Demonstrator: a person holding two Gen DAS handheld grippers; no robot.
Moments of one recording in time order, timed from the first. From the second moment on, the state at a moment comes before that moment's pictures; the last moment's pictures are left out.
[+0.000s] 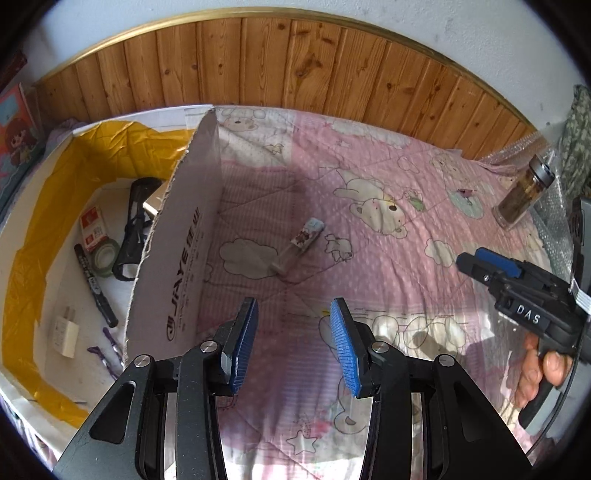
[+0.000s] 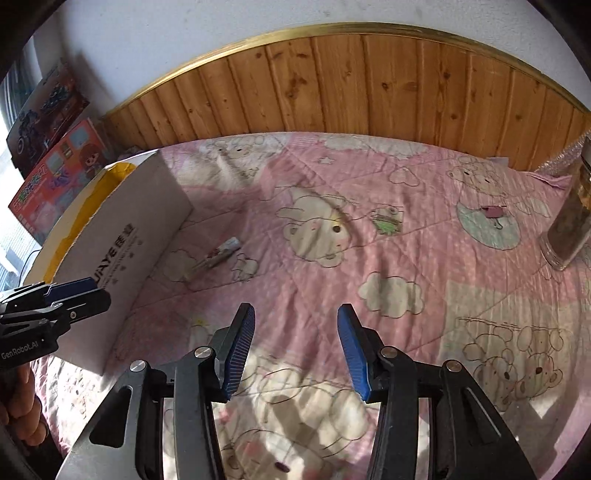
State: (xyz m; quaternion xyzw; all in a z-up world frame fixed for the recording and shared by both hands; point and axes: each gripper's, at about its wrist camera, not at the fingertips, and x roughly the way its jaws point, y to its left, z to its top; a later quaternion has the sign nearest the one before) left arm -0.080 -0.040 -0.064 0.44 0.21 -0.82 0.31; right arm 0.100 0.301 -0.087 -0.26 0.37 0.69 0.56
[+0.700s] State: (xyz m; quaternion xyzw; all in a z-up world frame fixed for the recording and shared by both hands) left arm -0.131 -0.091 -0.127 0.45 0.22 -0.80 0.32; right arm 0.287 0.458 -0.162 -0.32 0.34 0.57 0.68
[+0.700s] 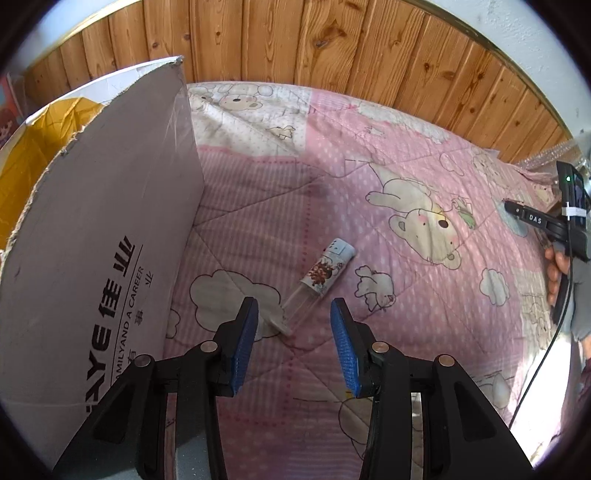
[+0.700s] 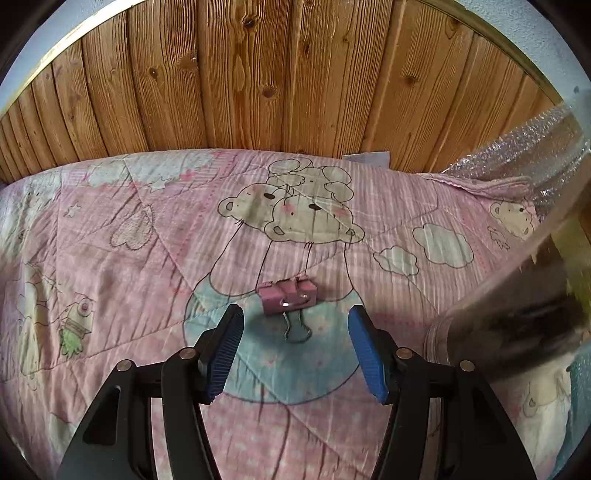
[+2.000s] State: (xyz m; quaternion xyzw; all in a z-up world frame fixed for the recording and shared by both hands) left arm -0.117 -0.054 -0.128 0.47 0.16 -0.81 0.30; right arm 0.086 0.245 -0.129 -0.40 0.30 0.73 0.47
